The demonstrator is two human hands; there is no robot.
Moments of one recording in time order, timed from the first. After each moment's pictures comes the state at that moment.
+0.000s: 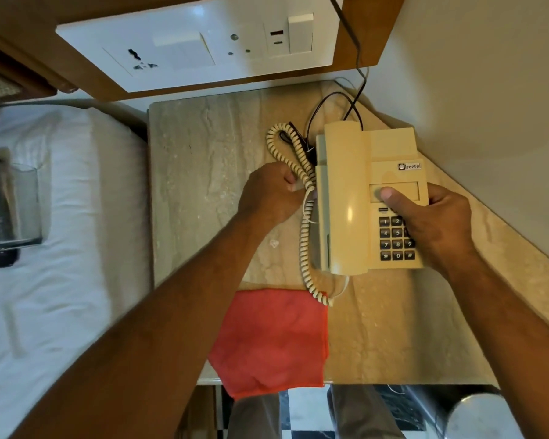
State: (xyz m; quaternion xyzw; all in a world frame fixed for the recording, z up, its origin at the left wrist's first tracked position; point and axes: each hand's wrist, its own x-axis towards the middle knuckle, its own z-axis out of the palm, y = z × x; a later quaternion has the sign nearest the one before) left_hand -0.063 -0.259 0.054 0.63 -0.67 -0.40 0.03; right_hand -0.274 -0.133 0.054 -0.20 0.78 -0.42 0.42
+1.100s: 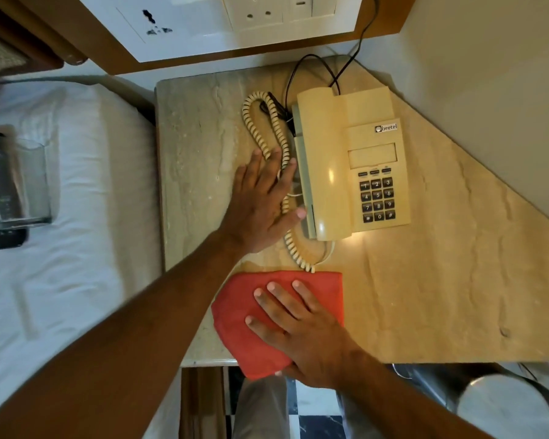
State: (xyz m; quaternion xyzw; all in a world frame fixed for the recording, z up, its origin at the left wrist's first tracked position) left_hand 0.020 -0.224 0.013 0.40 -0.90 -0.17 -0.03; right_hand -0.088 -0.008 0.024 -0.87 0.44 0.06 0.22
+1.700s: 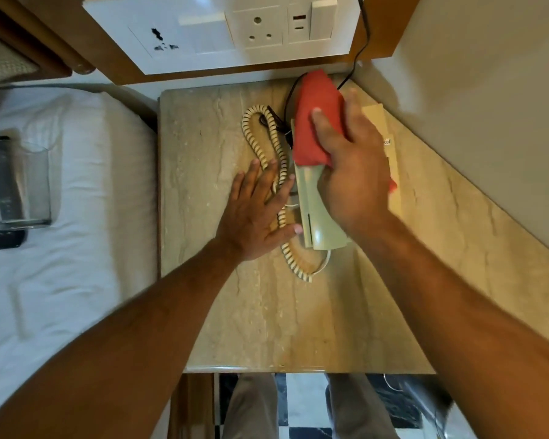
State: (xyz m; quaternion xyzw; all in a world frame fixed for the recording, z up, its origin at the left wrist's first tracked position) left_hand 0.024 -0.225 -0.002 0.39 -0.91 -0.10 -0.05; right_hand -0.167 -0.200 0.101 -0.60 0.76 -0.21 0.14
